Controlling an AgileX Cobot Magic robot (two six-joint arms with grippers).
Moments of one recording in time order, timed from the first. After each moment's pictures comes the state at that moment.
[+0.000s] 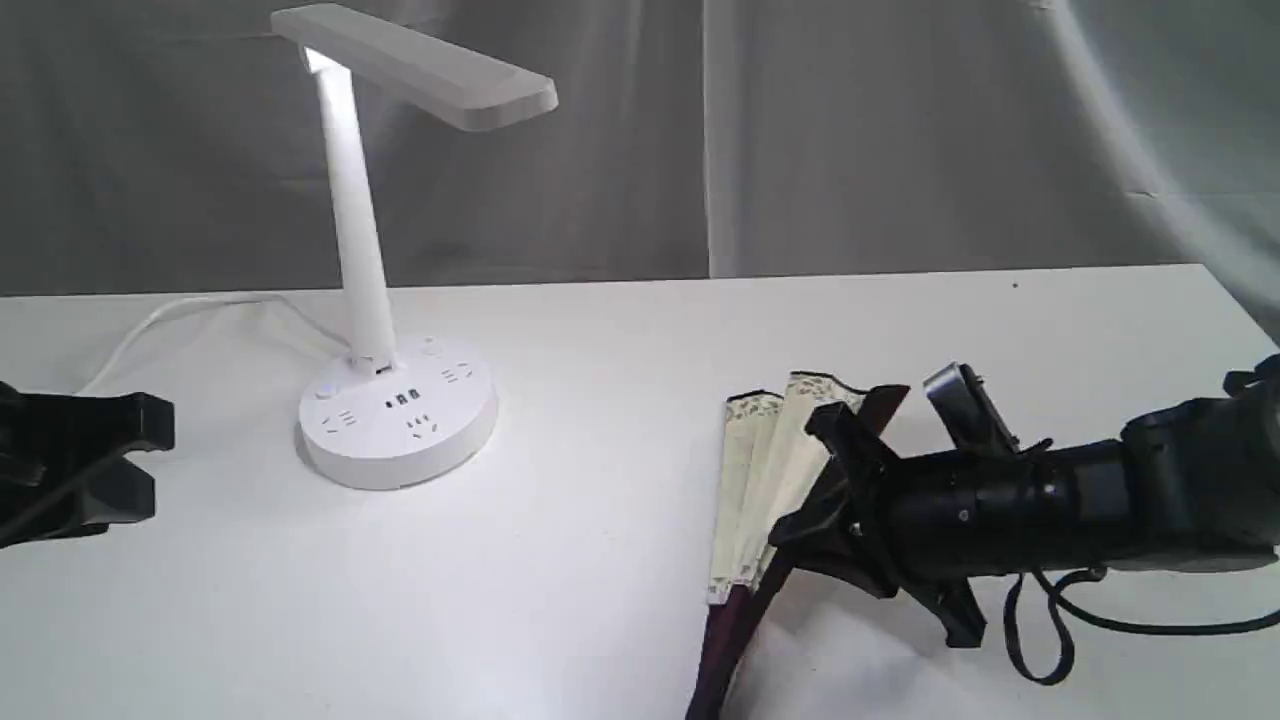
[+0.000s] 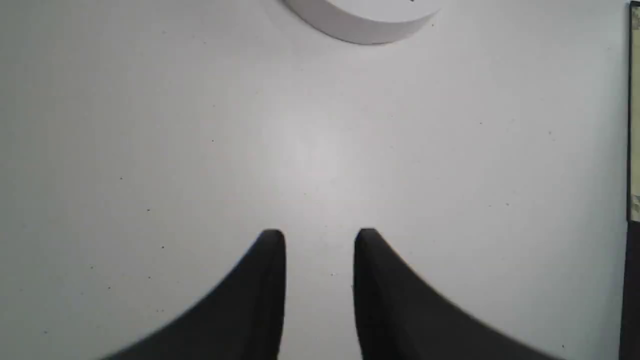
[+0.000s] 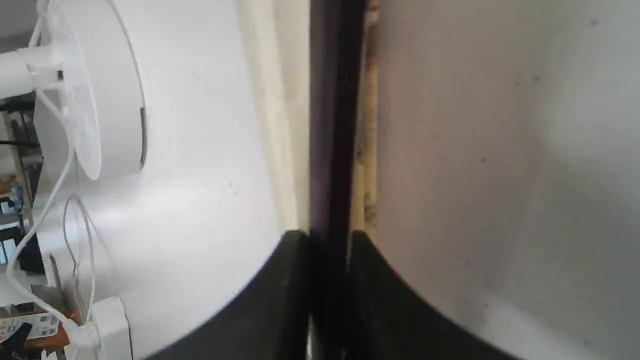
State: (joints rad) left arm -0.04 1.34 -0.79 -0.40 0.57 0.09; right arm 0.14 2.06 -0.92 1.75 0.71 -0.95
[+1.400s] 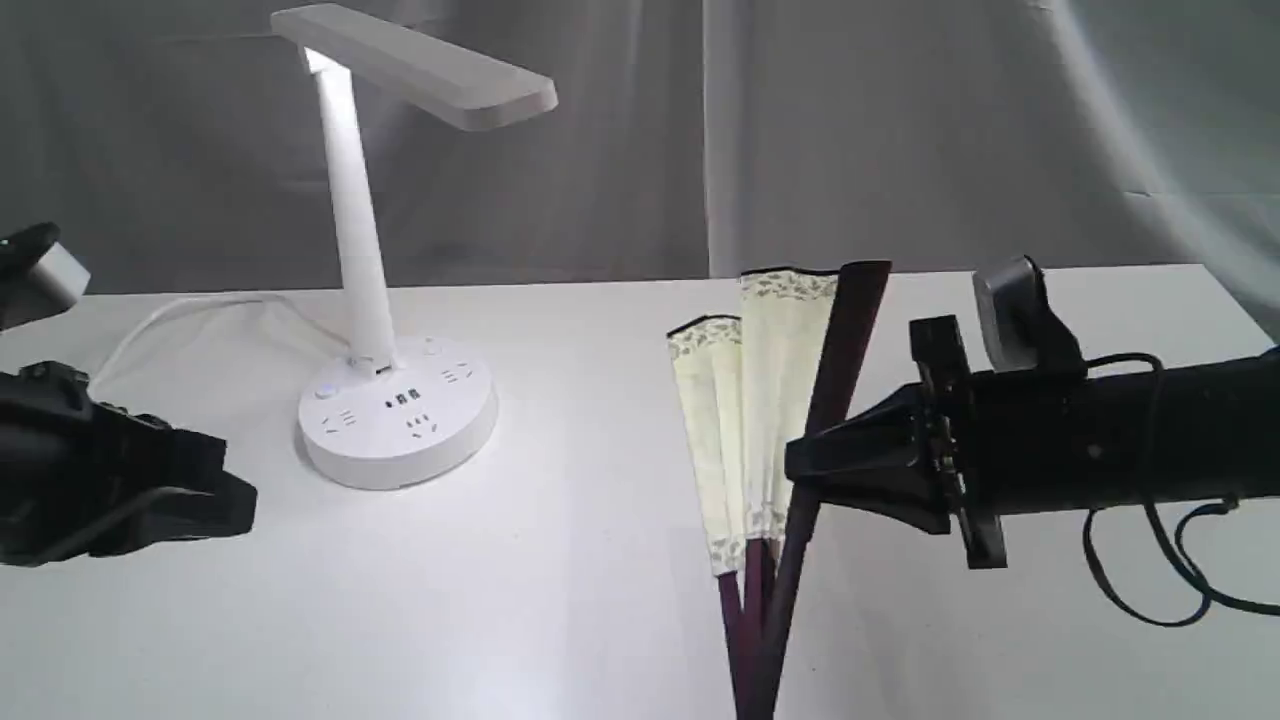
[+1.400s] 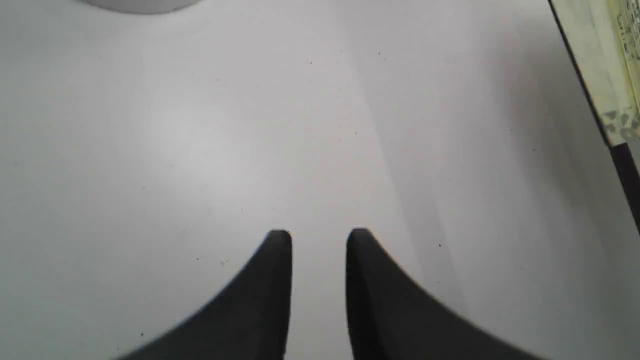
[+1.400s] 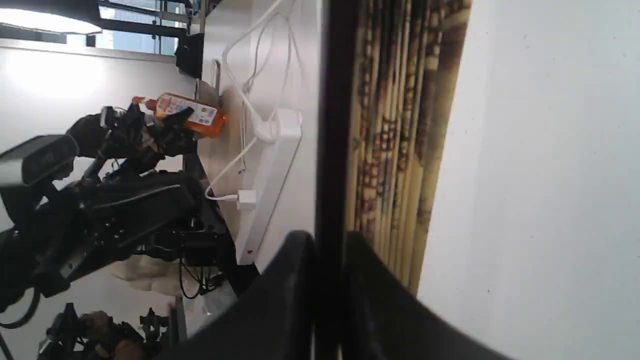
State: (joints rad) left arm -0.06 1.34 -0.79 -0.78 0.71 0.60; right arm -0.01 1.90 -0.92 1.52 1.20 -1.01
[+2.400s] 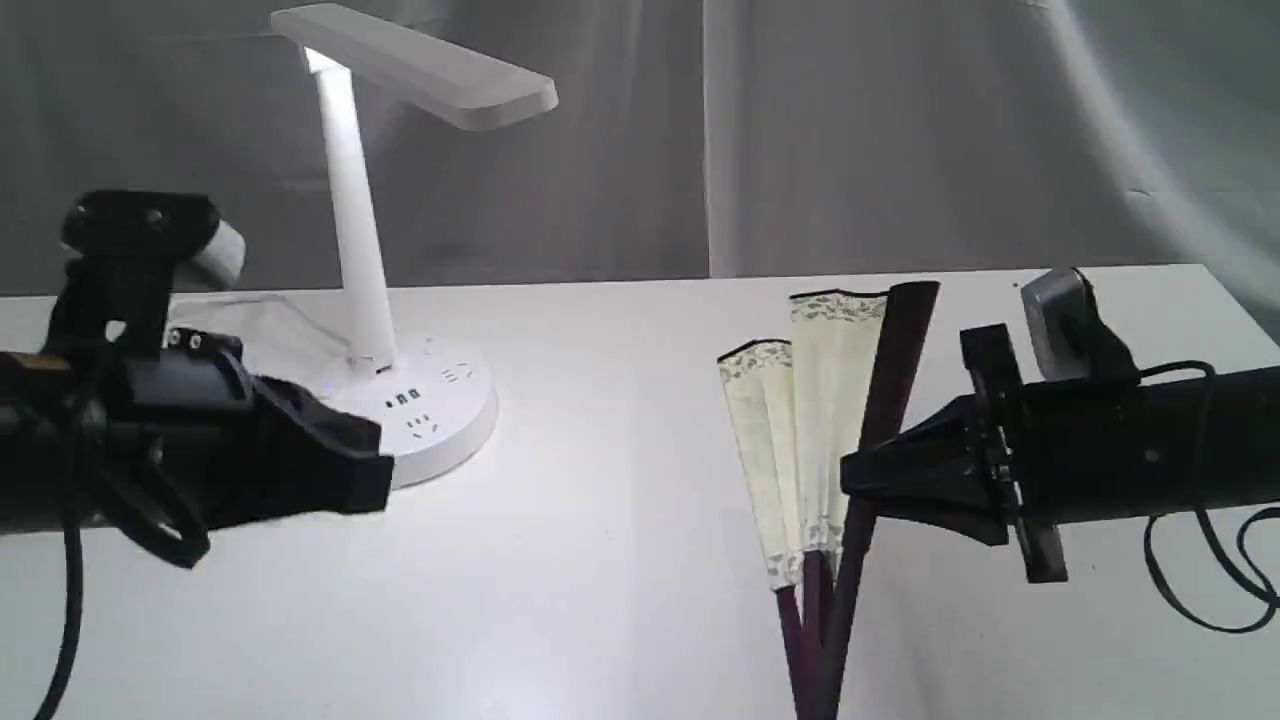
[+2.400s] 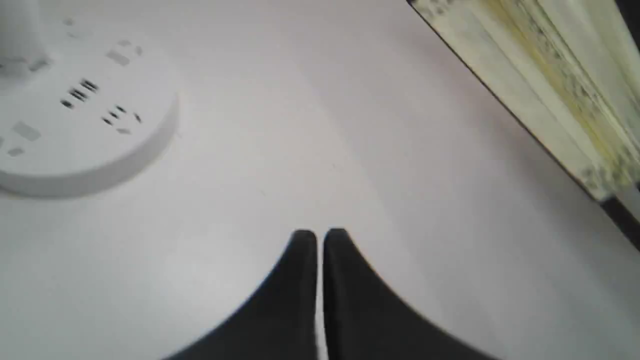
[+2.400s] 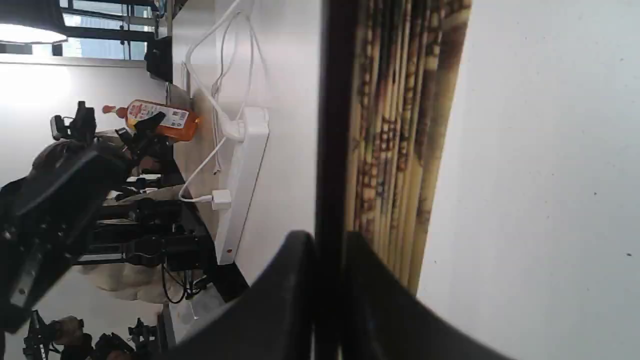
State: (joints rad) left arm -0.38 1.34 -0.76 -0.80 0.28 0.67; right arm -0.09 1.90 -0.92 1.43 1.20 -0.96
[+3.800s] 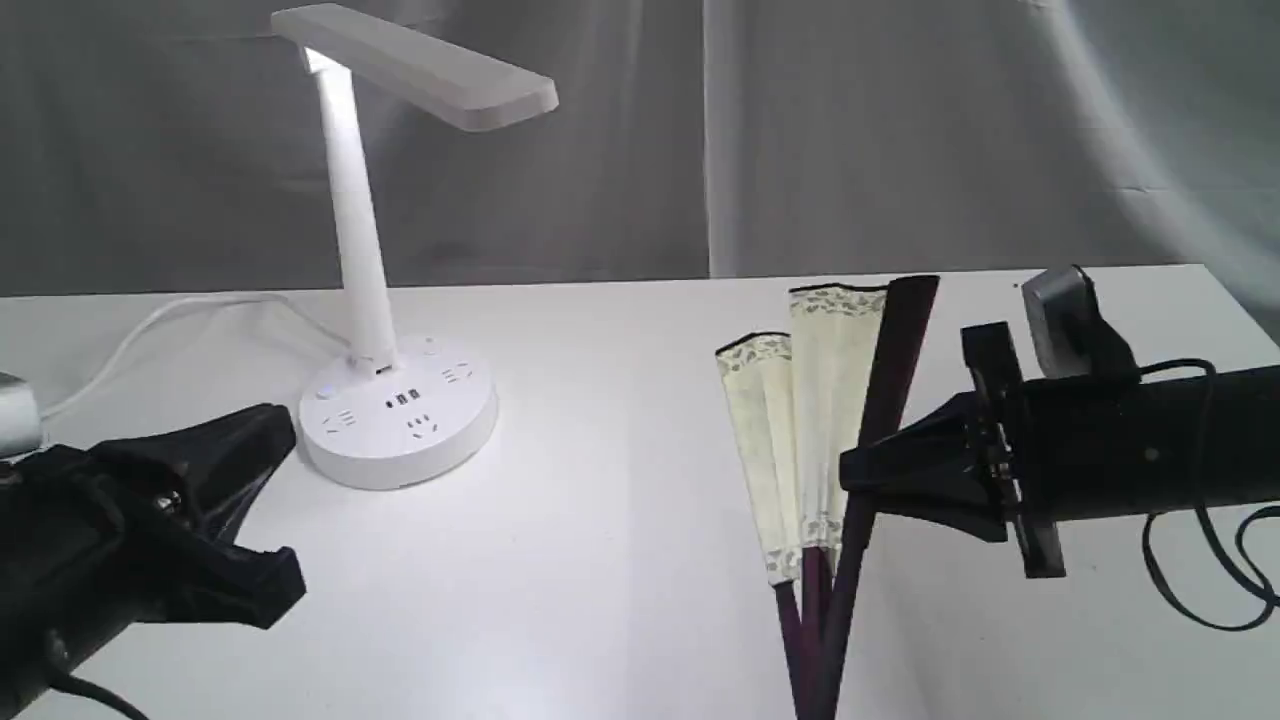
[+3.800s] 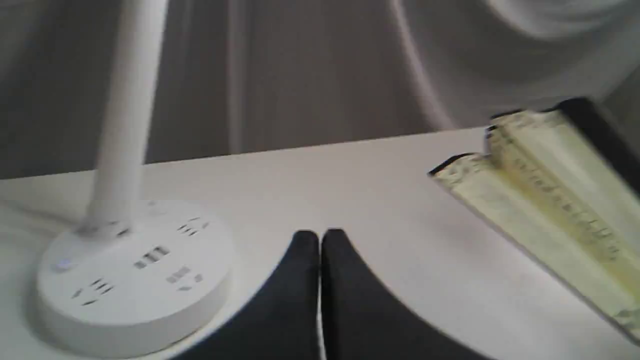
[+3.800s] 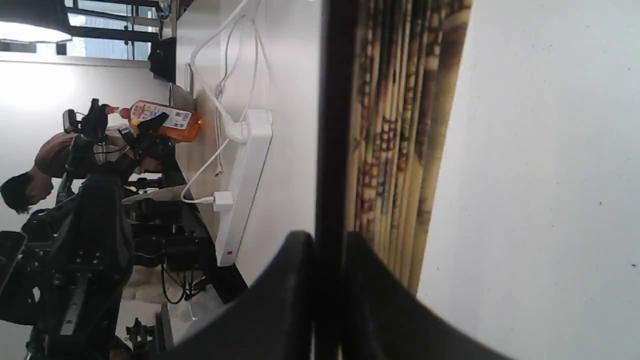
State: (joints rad) left arm -0.38 1.31 -0.28 0.12 -0.79 -0.25; right arm -0.09 1.90 -0.92 1.43 1.20 -0.98
